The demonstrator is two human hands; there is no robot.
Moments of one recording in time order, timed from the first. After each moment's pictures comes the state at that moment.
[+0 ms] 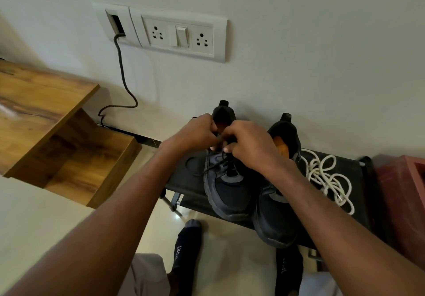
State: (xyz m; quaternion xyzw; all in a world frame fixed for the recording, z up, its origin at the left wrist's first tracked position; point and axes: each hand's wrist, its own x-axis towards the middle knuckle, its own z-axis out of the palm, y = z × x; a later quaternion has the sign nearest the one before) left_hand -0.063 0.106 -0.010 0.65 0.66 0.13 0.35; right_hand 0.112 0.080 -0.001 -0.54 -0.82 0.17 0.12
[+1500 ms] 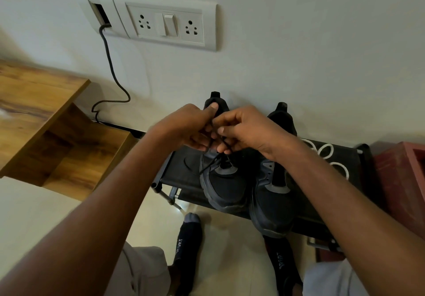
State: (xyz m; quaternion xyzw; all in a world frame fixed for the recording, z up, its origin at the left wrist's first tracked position) left_hand -0.049 0.085 0.038 0.46 0.67 0.17 0.55; right_hand 0.123 0.071 0.038 -0.50 -0.58 0.61 0.22
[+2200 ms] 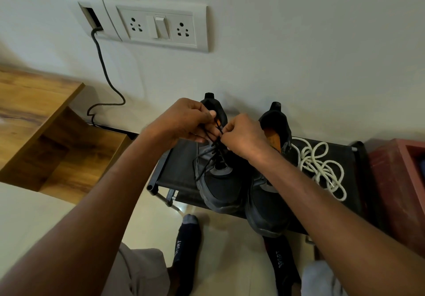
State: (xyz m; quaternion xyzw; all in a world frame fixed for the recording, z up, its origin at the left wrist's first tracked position) left_hand -0.049 0.086 0.044 0.51 0.61 0.23 0.56; right_hand 0.111 0.075 0.007 -0.67 -0.61 0.37 0.18
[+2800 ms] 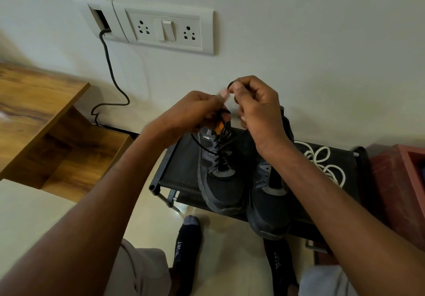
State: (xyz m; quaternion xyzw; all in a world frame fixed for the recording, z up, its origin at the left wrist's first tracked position) left_hand -0.051 0.091 0.054 0.63 0.52 0.24 0.52; right_hand 0.120 0.080 0.043 -0.46 -0.56 0.45 0.53
